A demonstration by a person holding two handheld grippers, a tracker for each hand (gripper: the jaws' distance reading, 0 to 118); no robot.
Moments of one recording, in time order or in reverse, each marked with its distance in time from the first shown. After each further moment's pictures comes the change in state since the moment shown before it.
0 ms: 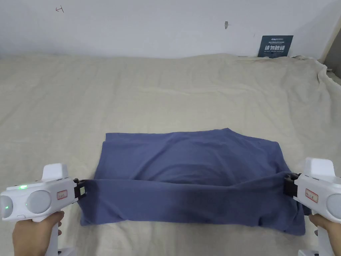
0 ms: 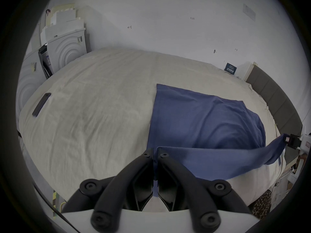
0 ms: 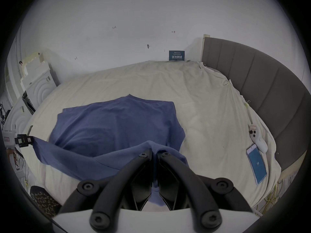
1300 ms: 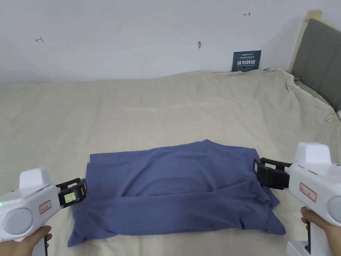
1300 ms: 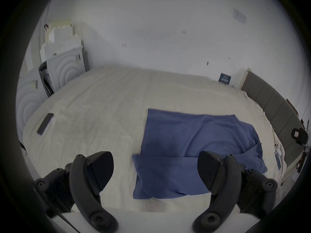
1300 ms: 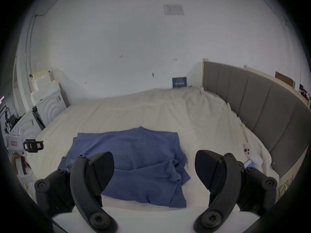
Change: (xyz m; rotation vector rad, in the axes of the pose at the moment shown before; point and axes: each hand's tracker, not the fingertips) left arm 0.047 0.007 0.098 0.235 0.005 -0.039; right arm -0.005 0.004 0.117 0.294 0.065 -0.020
